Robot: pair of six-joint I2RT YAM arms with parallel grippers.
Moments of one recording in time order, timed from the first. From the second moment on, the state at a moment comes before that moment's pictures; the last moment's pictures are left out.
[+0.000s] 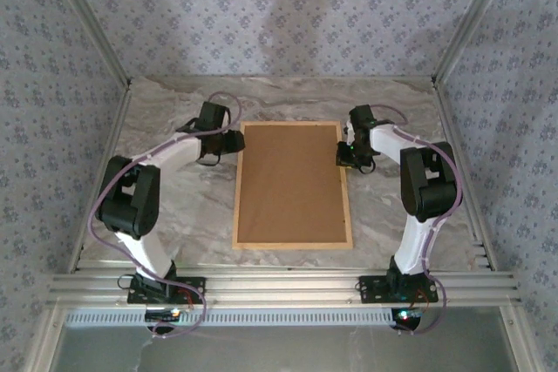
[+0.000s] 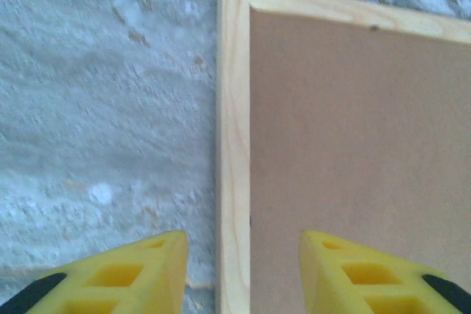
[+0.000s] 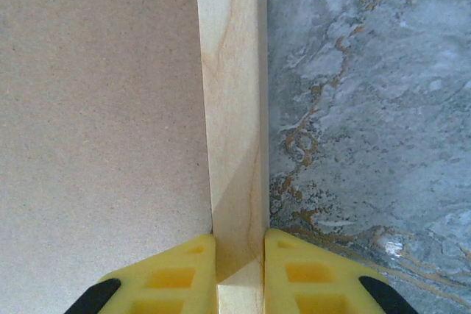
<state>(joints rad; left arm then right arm) -0.35 1.77 1.19 -0.35 0.08 -0.45 0.20 1.89 1.23 -0.63 -0.20 0.27</state>
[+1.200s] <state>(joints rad) -0.36 1.98 1.34 -0.50 0.14 -0.41 0.18 1.90 1.23 -0.59 -0.24 0.27</state>
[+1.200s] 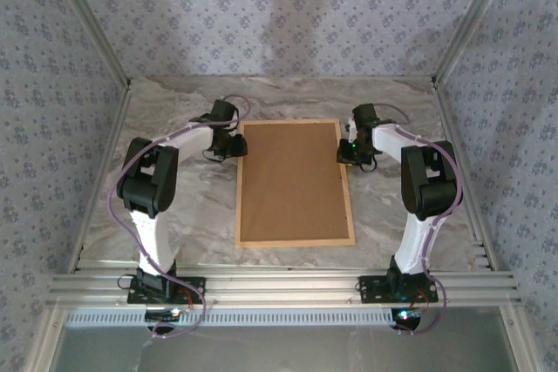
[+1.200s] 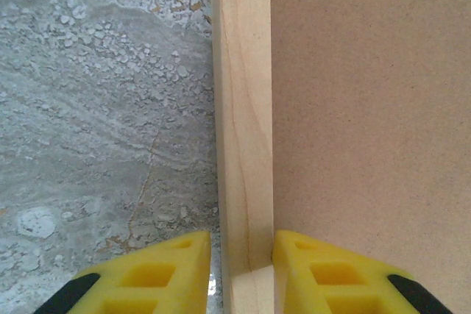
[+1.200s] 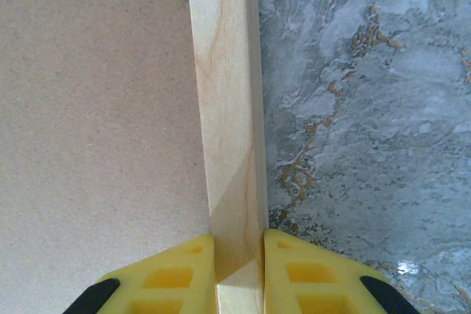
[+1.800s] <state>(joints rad) -0.39 2.00 1.33 -0.45 0.12 -0.41 0.18 1.90 1.23 -0.58 -0.23 0.27</state>
